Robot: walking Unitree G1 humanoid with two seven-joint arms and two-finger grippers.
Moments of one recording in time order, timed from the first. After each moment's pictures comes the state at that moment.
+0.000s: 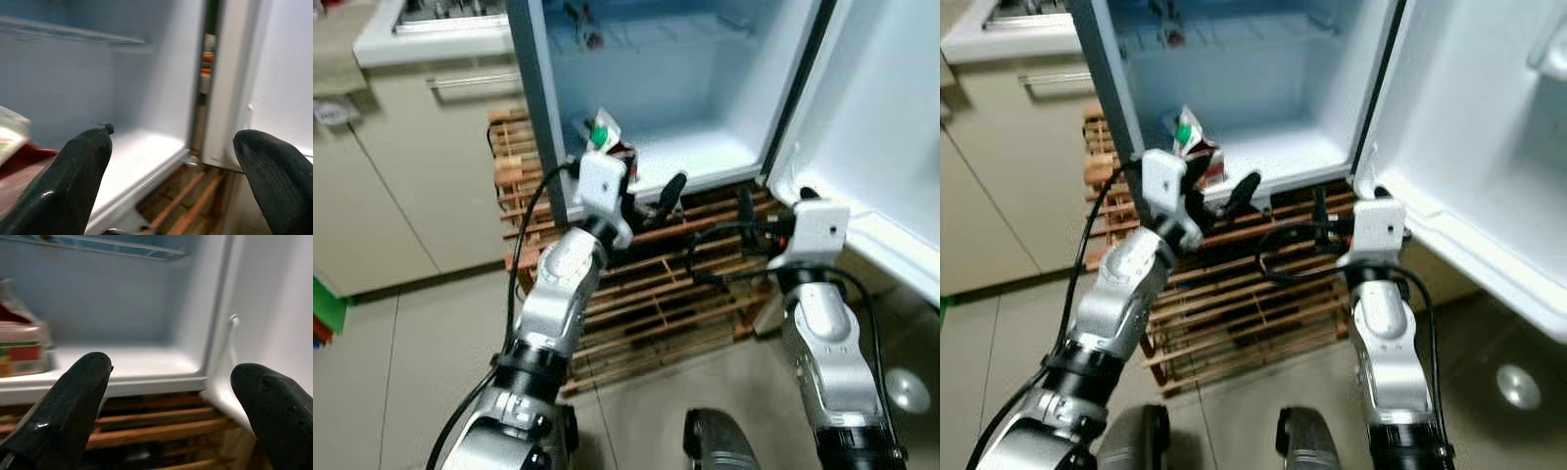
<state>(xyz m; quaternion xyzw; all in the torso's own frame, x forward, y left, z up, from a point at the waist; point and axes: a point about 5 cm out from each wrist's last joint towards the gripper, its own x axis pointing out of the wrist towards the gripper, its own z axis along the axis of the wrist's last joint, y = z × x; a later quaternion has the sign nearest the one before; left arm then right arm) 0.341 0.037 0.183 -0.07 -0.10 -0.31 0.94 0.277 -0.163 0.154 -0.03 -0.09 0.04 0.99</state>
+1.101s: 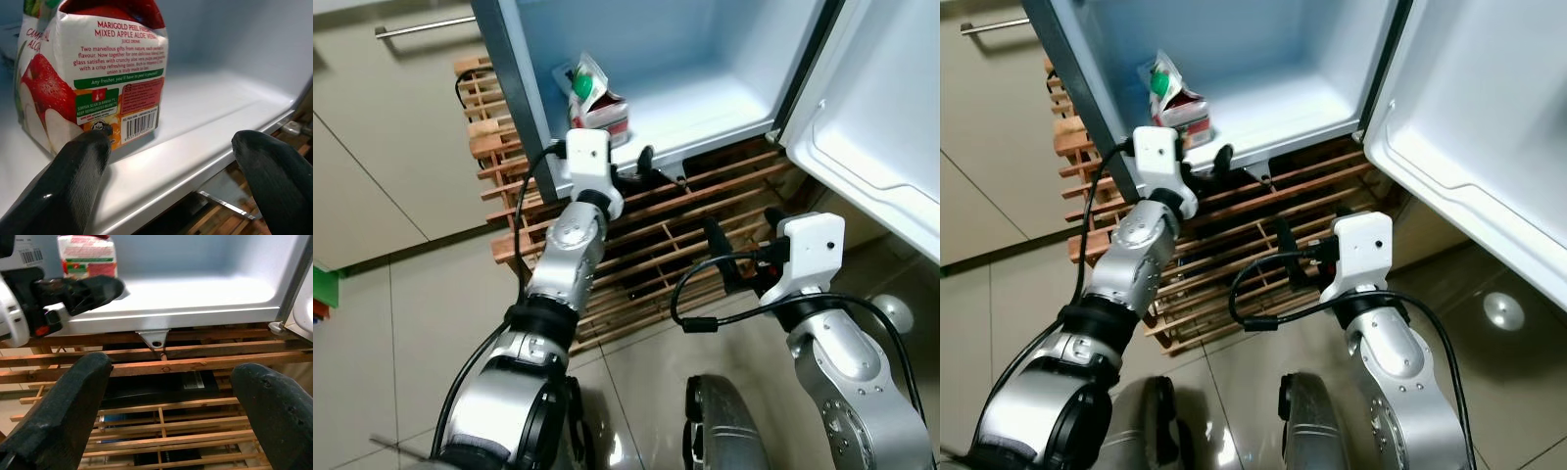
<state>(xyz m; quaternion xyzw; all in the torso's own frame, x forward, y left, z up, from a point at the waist) 0.380 0.060 0.184 -0.07 -0.06 -0.15 0.98 0.238 -0.139 0.174 -0.02 -0.03 0.13 0.99</state>
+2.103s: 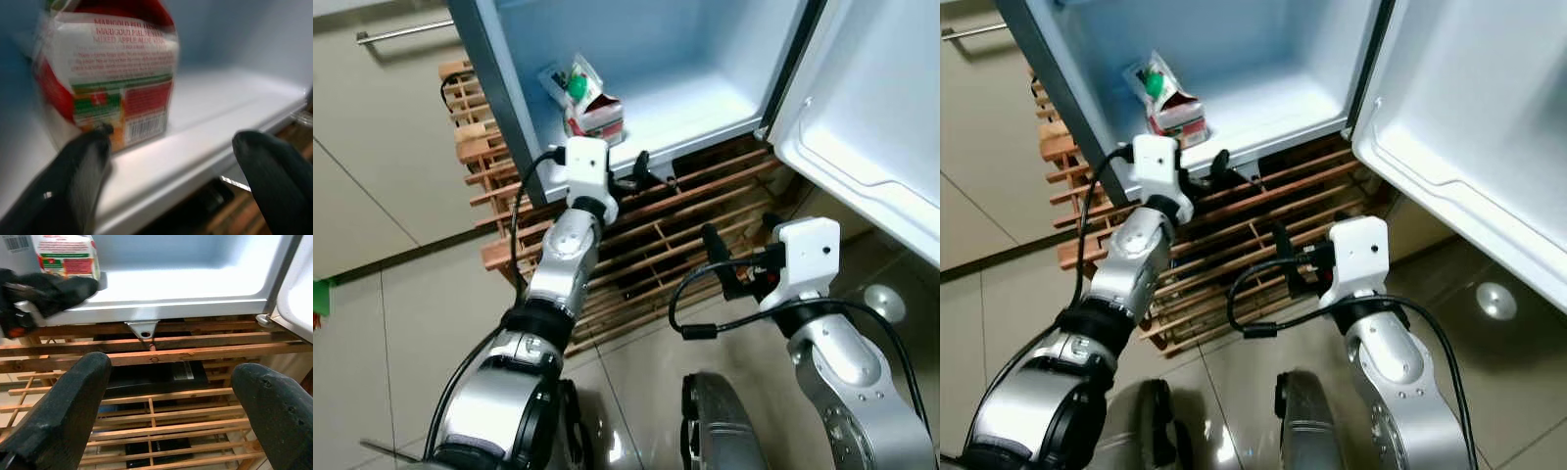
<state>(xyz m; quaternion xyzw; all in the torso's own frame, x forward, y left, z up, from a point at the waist) 0.363 0.091 0.167 -0.05 -0.09 -0.13 0.99 0.233 -0.140 0.171 -0.03 -0.01 0.13 0.99</state>
